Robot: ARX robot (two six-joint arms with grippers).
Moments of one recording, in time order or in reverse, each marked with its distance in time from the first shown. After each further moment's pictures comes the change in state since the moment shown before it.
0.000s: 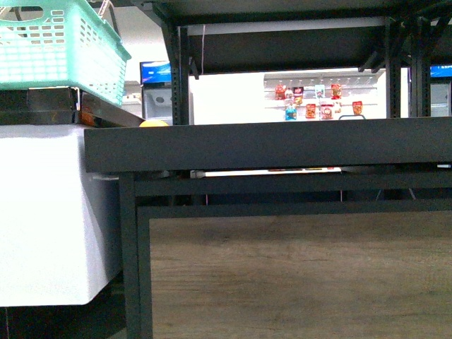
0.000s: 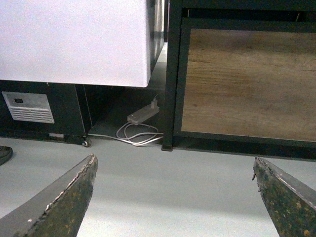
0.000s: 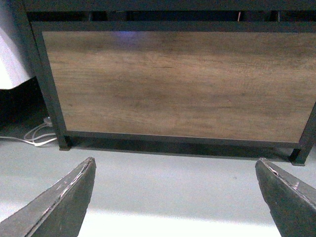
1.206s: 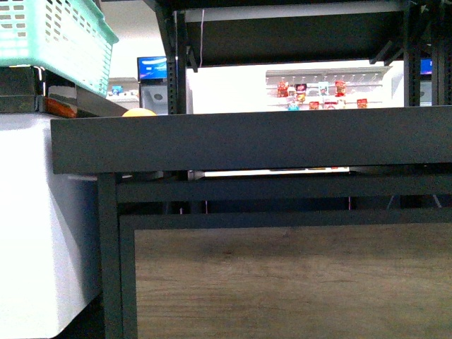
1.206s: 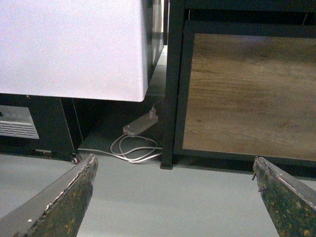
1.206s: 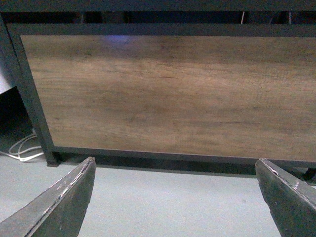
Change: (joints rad) left arm 0.000 0.000 0.000 0.000 0.000 0.000; right arm 0.000 0.000 0.000 0.000 0.000 0.000
